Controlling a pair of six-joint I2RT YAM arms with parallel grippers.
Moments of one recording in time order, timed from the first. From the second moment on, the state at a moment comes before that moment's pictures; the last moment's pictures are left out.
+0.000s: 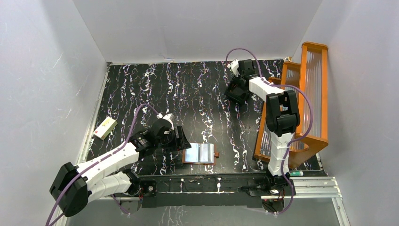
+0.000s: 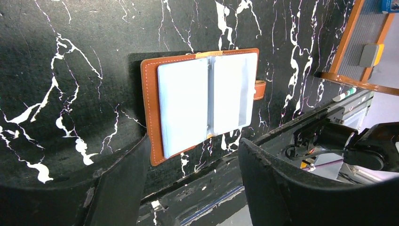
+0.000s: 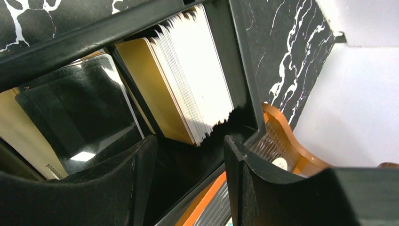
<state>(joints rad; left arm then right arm) -0.77 1.02 0.57 -0.37 0.10 -0.88 0.26 2.09 1.57 -0.27 0.33 -0.60</state>
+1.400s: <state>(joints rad) -0.77 1.04 0.58 -0.35 0.12 -0.89 0.26 2.13 1.50 -0.05 0.26 -0.84</state>
